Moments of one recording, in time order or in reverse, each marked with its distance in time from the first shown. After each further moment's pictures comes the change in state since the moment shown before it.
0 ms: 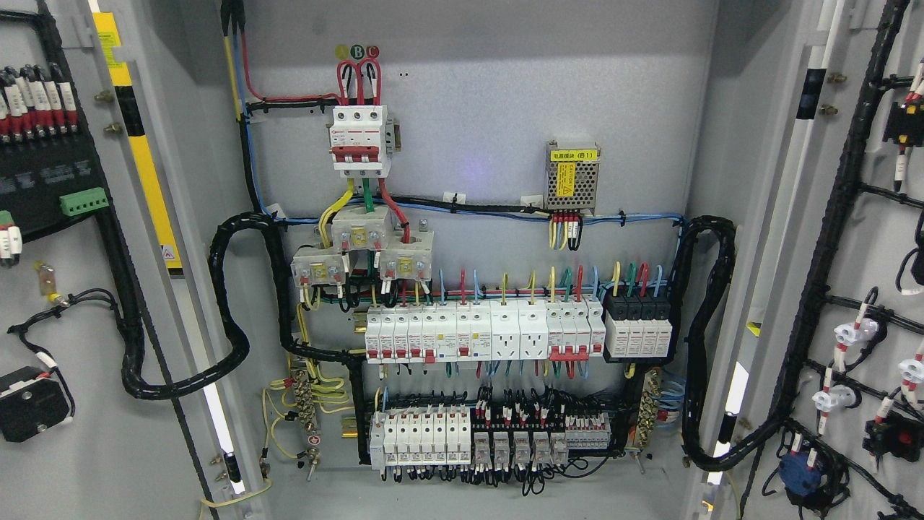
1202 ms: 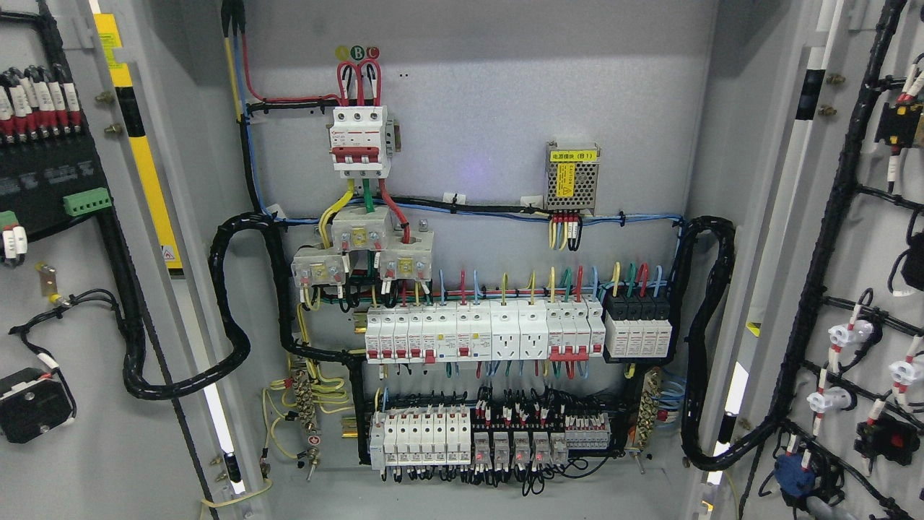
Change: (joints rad) left arm 0.069 -0.138 -0.344 -0.134 -0.274 0.003 0.054; right arm -0.002 -0.015 0.334 -0.004 0.033 0.009 0.009
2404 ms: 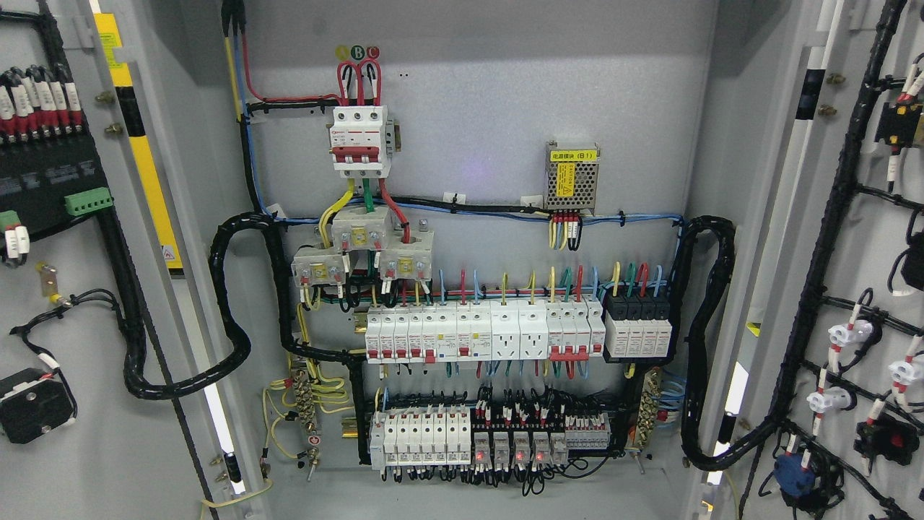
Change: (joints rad) left arm -0.120 -0.218 -0.151 0.950 -0.052 0.004 0.221; right arm -0.127 0.179 0.307 1.124 0.484 0.015 -0.109
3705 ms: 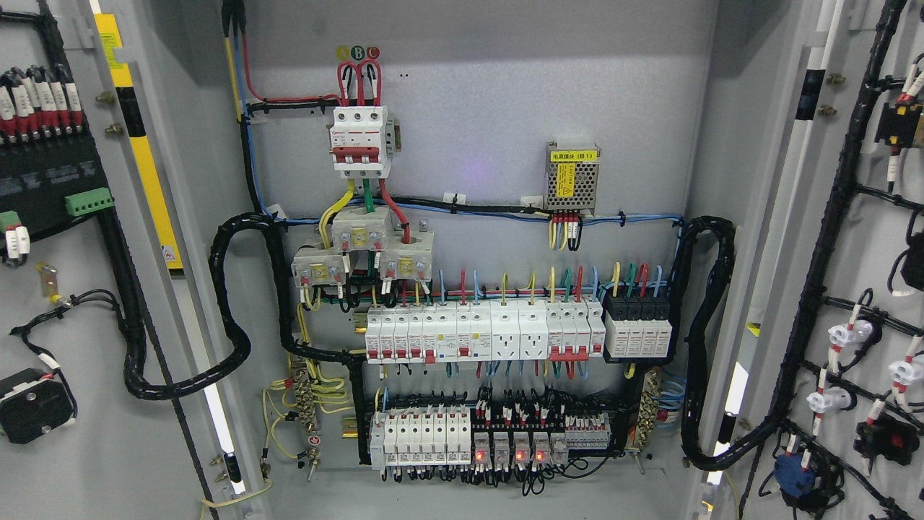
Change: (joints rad) left arm -0.118 -0.054 -0.167 0.693 -0.238 0.057 0.096; right arm -0.191 0.075 -0.020 0.611 0.059 0.531 -0.196
